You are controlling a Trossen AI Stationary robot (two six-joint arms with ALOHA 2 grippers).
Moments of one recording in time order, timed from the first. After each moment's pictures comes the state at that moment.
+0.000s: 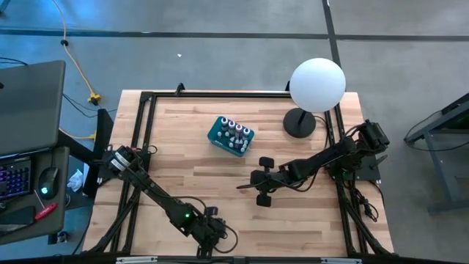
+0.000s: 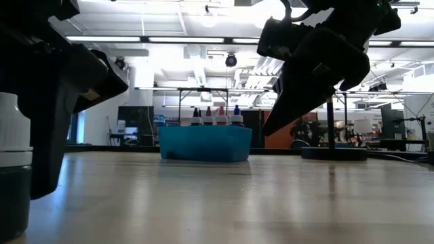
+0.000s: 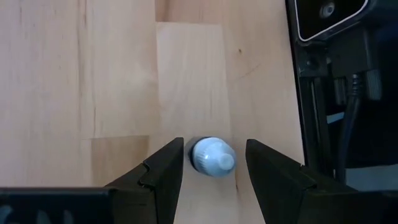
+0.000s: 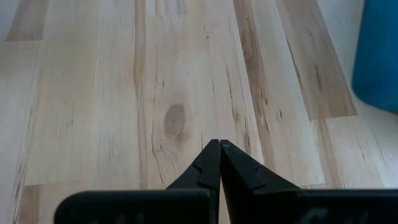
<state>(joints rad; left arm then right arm) -0.70 1.98 1.29 -0.29 -0.11 -0.63 0.31 1.71 0.91 -0.09 0.26 0.34</state>
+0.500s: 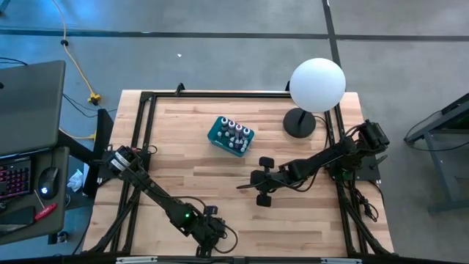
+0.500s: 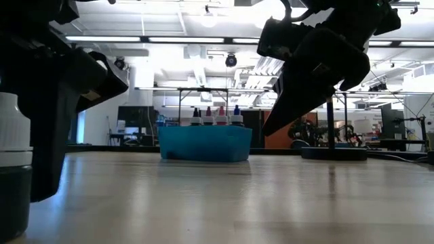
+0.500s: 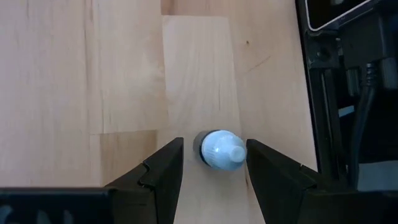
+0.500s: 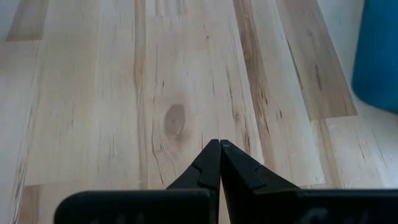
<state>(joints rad) -0.70 1.98 1.29 -0.32 -0.12 -0.61 0.31 1.71 0.91 -0.09 0.26 0.34</state>
